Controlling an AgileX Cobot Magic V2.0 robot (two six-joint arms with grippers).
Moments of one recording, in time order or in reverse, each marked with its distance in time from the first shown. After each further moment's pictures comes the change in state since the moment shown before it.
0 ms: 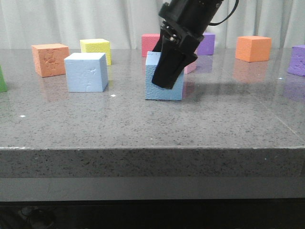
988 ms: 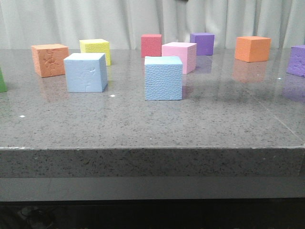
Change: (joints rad) left arm 0.000 0.000 0.000 0.000 0.000 0.000; right arm 0.000 -0.365 0.011 -0.294 0.056 0.957
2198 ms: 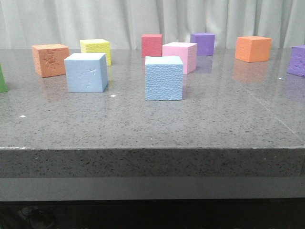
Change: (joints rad) left arm 0.000 0.125 -0.106 -0.177 -0.004 0.179; right arm 0.022 -0.833 0.805 -0.053 -0.251 0.269
